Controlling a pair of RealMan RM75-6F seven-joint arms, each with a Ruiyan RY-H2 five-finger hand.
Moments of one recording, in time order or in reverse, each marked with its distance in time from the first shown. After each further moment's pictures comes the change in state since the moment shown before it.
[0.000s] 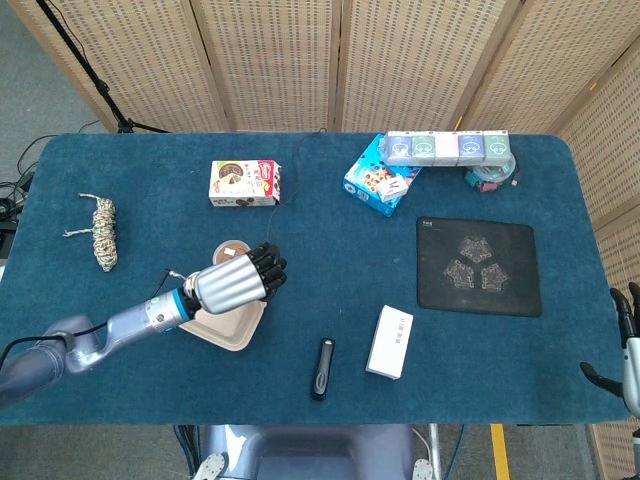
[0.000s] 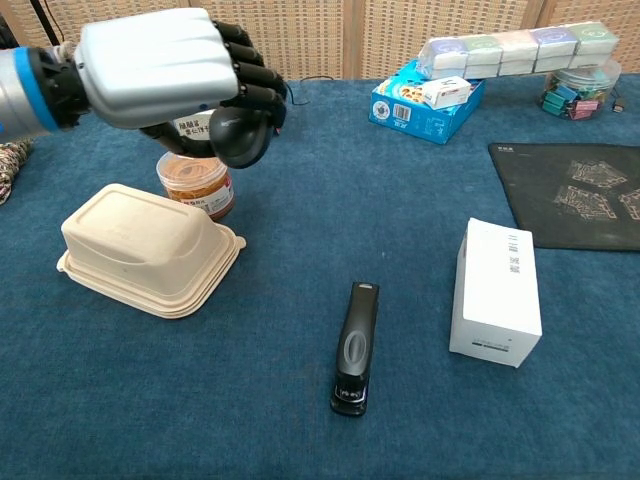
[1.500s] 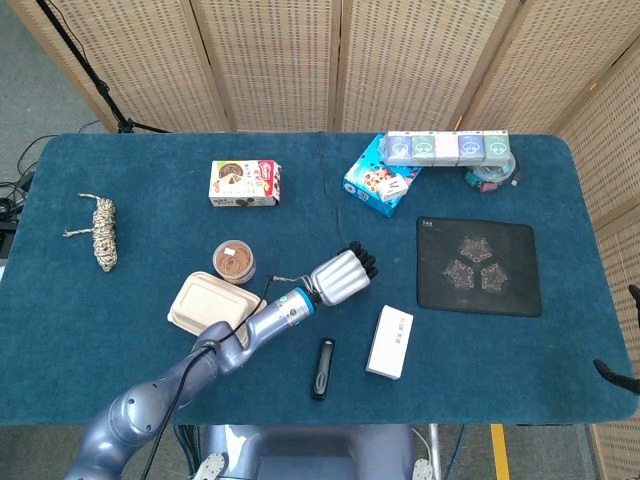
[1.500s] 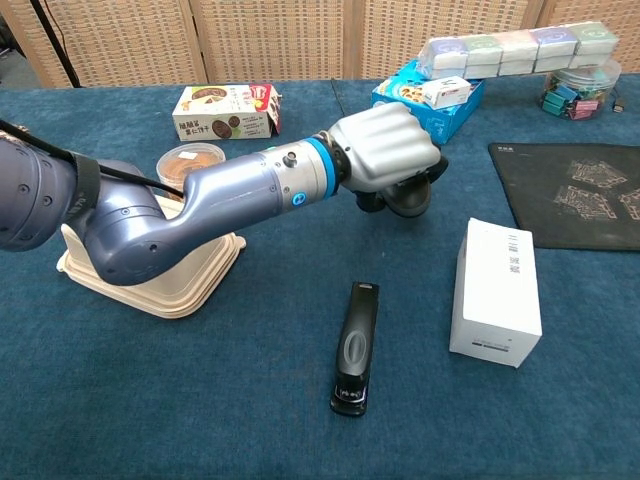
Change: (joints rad) left arm -0.331 -0.688 -0.148 0.637 -0.317 -0.358 -0.018; right arm 0.008 0.051 0.013 0.014 0.056 -0.039 0.103
